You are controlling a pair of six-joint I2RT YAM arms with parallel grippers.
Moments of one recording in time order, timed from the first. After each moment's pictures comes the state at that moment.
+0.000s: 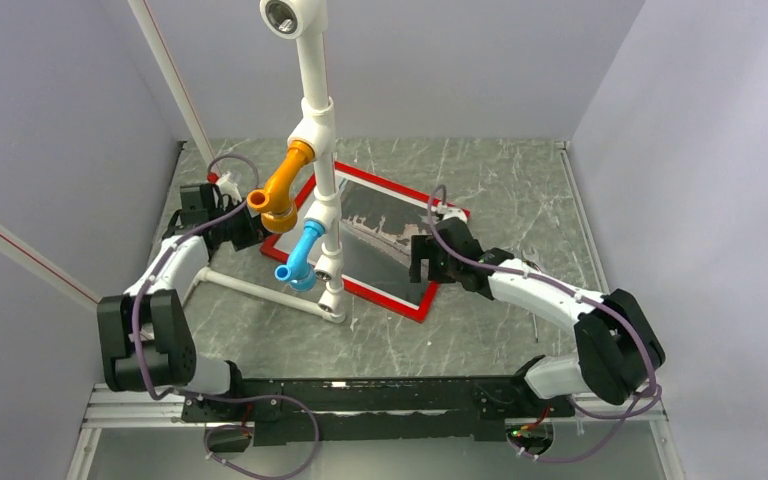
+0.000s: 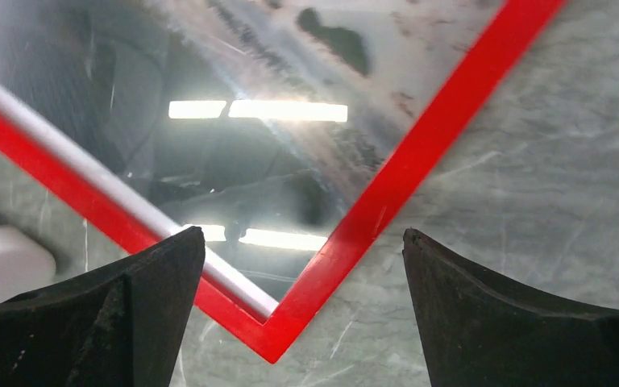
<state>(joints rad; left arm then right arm) 0.12 1.39 0.87 -0.22 0.59 -0.35 0.58 1.36 0.76 -0.26 0.14 0.55</state>
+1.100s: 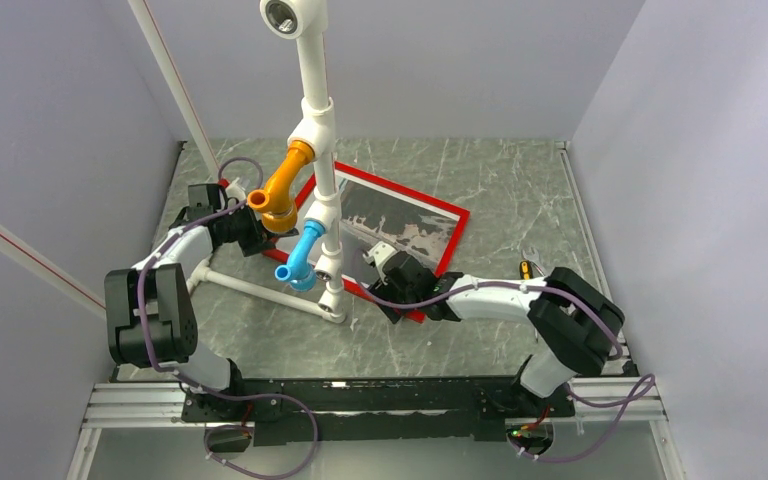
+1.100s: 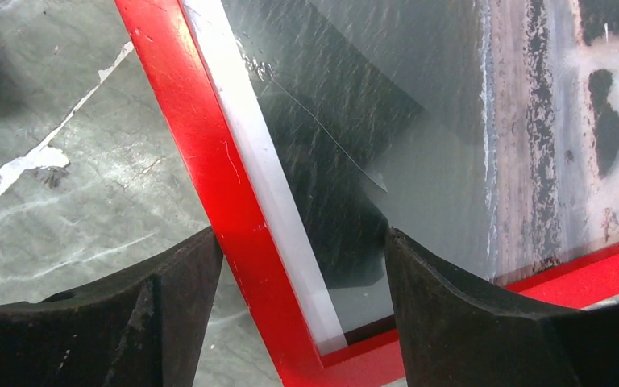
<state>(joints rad) 0.12 1.54 0.92 -0.27 0.72 -0.36 0.93 1.56 0.75 -0.07 0.16 0.05</state>
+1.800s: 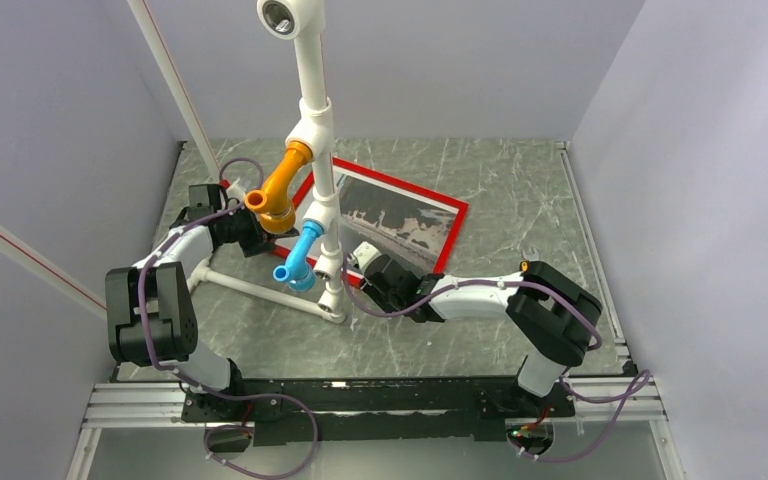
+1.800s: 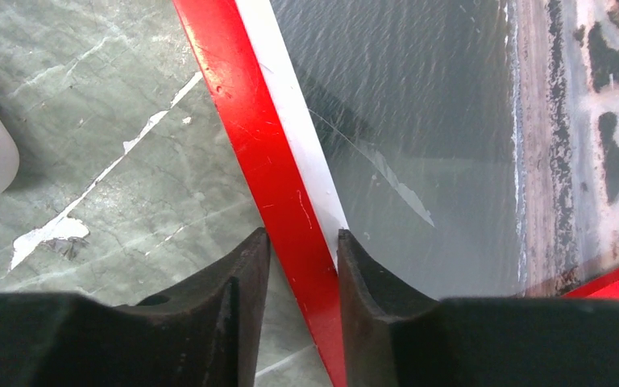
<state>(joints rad) 0.12 1.55 0.92 -0.27 0.73 -0.36 1.00 1.68 0.83 -0.01 0.29 0.03</state>
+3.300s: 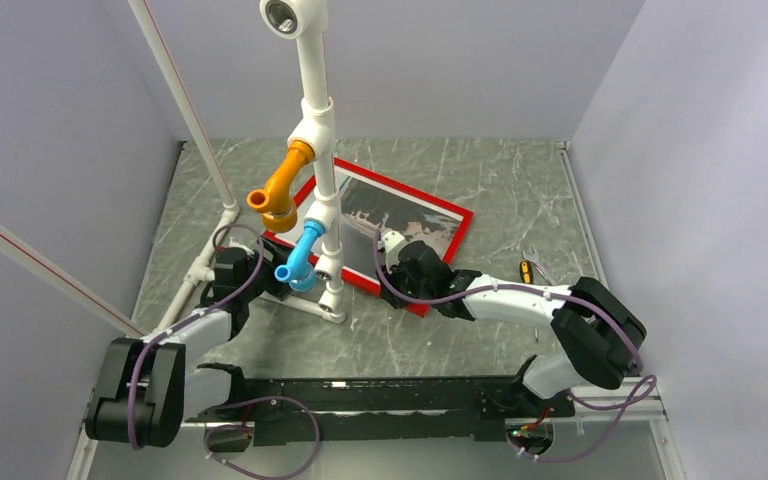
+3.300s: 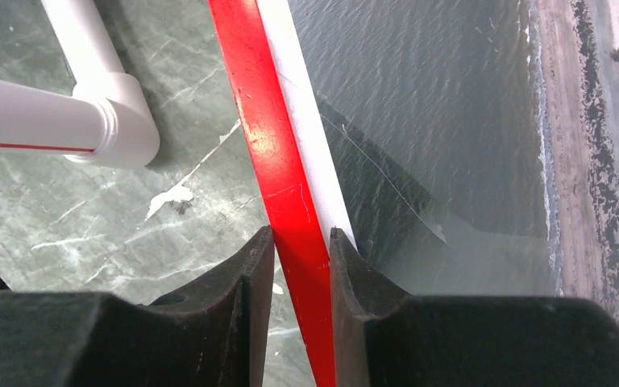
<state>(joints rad) -0.10 1.16 0.26 0.40 0.38 -1.22 0.87 1.46 0.71 0.07 -0.04 0.13</state>
